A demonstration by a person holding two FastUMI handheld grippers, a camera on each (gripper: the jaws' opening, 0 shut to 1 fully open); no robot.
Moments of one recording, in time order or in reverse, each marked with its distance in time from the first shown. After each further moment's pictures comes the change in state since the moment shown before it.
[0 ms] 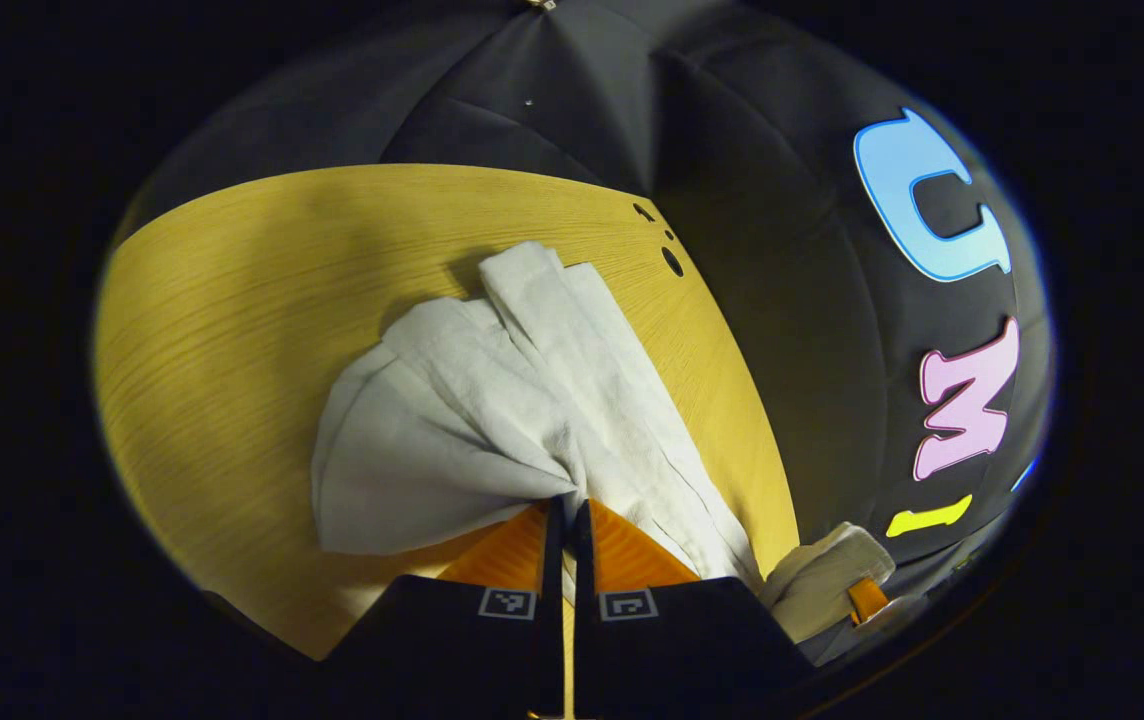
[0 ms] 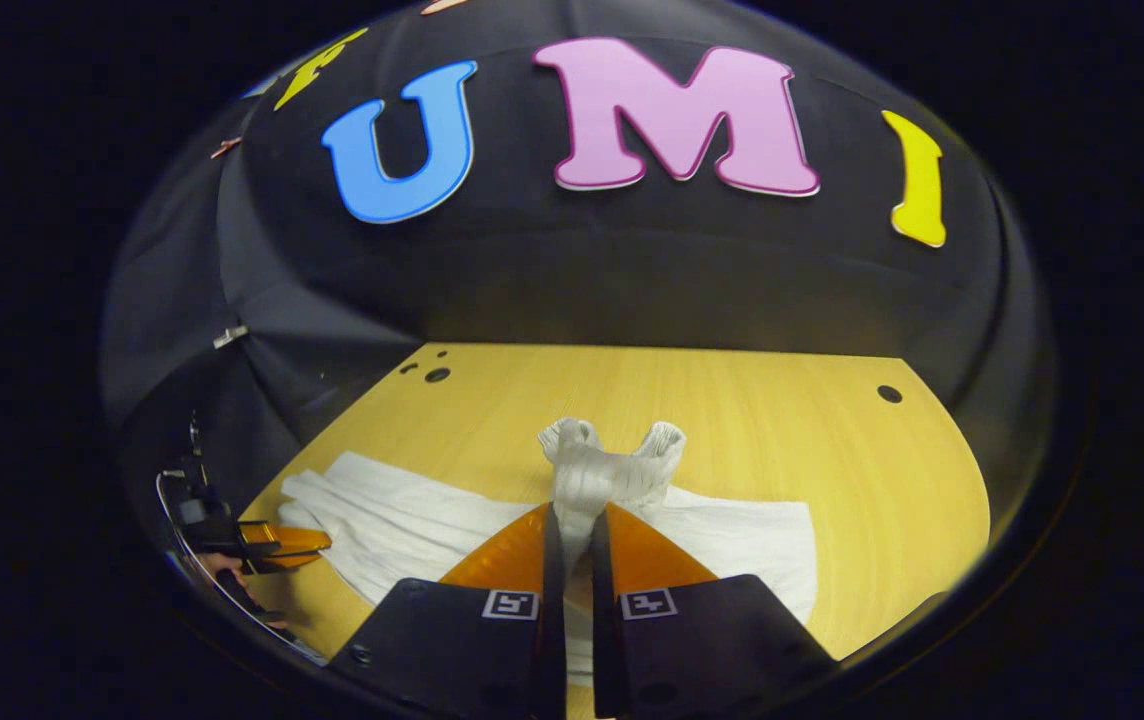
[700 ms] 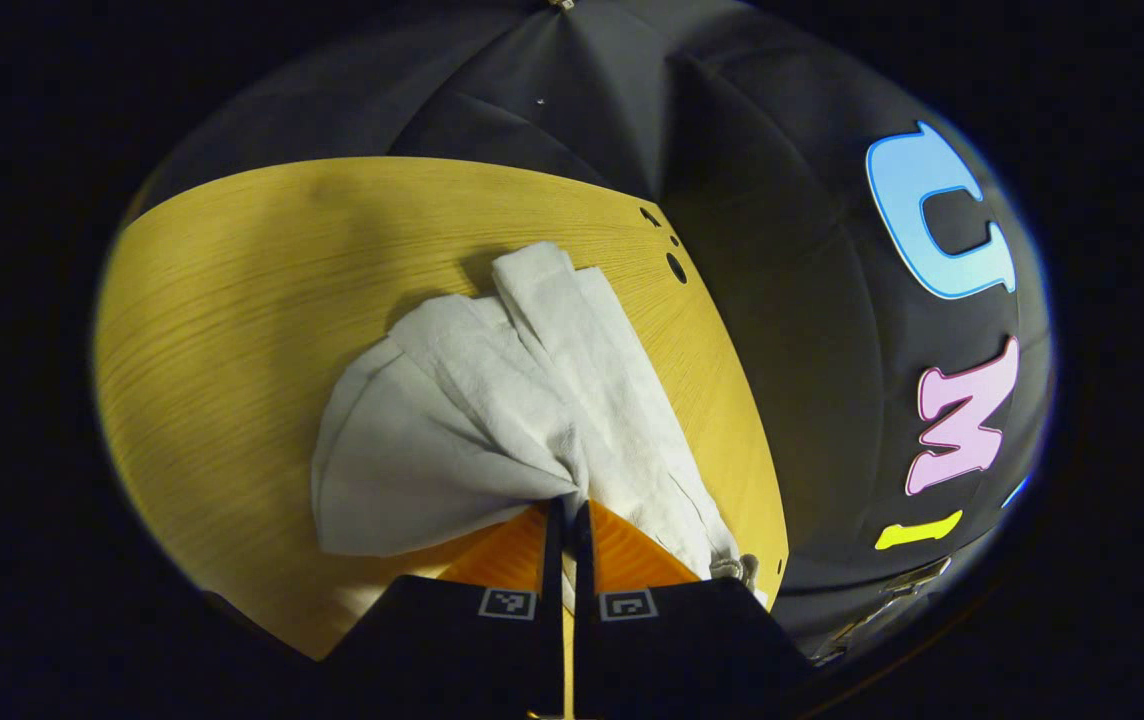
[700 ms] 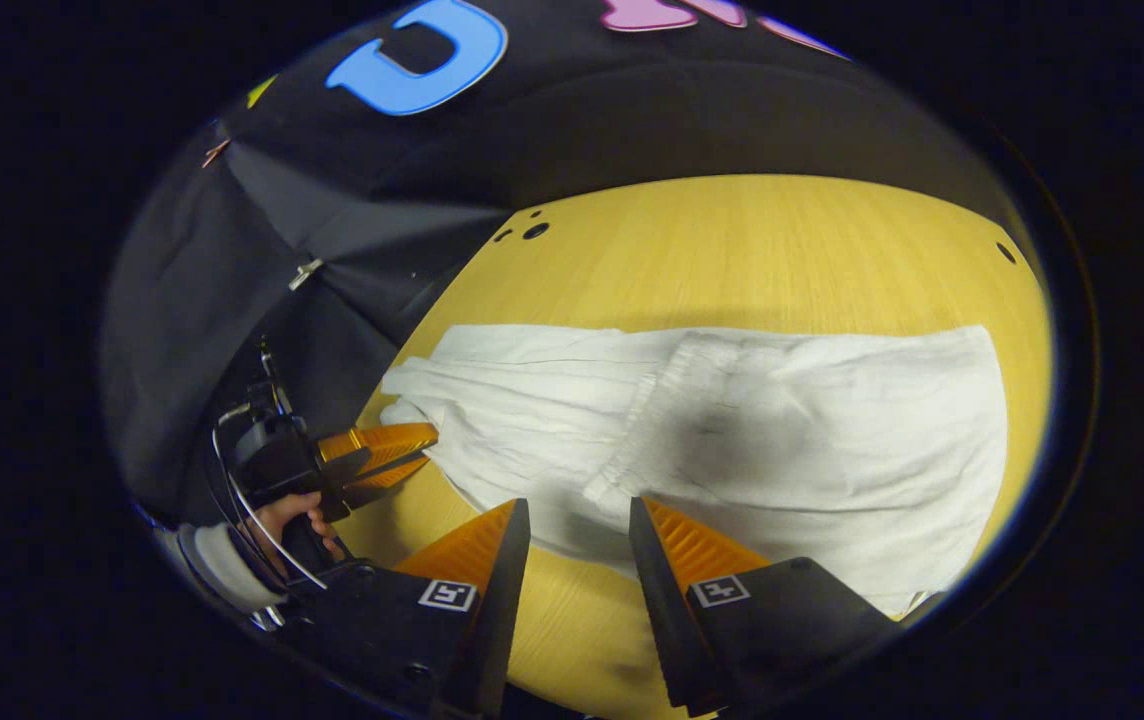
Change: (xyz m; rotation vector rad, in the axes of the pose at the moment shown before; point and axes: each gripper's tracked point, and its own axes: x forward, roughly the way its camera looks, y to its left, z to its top) left arm -0.002 -0.004 0.007 -0.044 -0.019 -0.005; right arm -0.014 0.074 -0.107 0.222 0.366 0.289
